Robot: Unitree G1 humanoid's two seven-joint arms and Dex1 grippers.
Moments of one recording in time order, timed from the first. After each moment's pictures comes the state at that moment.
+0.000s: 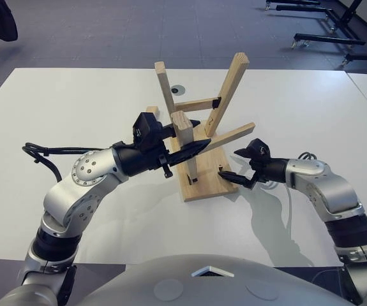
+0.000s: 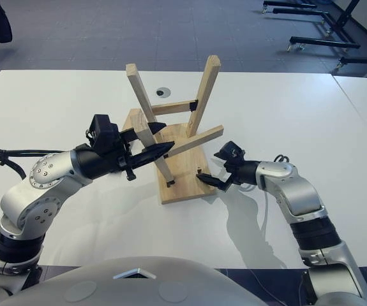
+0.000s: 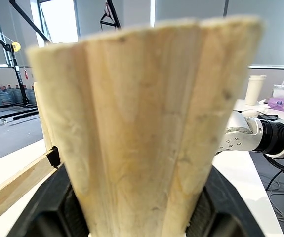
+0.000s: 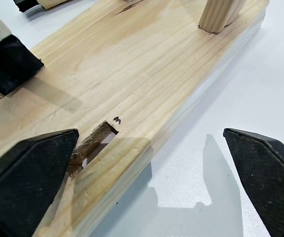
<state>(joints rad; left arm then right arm) -0.13 0.47 -0.20 -0.65 -0.66 0.54 -0.59 -0.09 -0.69 0.17 -0.14 0.37 0.67 0.79</state>
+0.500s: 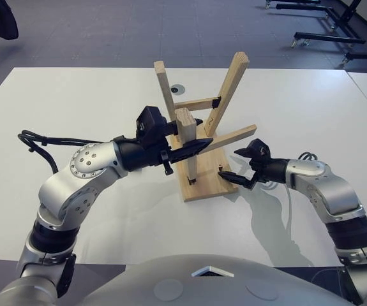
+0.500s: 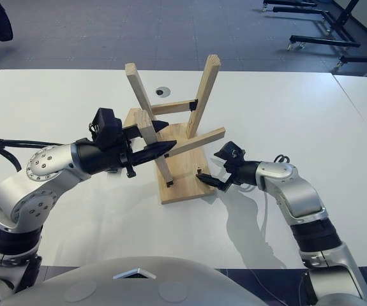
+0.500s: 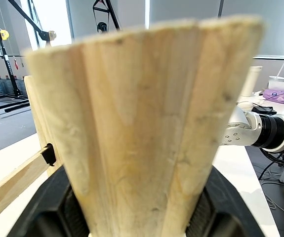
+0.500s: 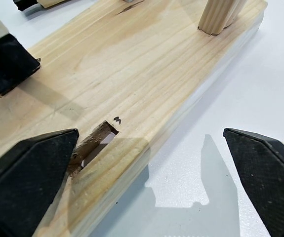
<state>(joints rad) -0.20 0.49 -0.17 -0.68 -0.71 0.66 -0.58 -0.07 -0.69 0.17 -0.16 0.36 0.67 0.78</state>
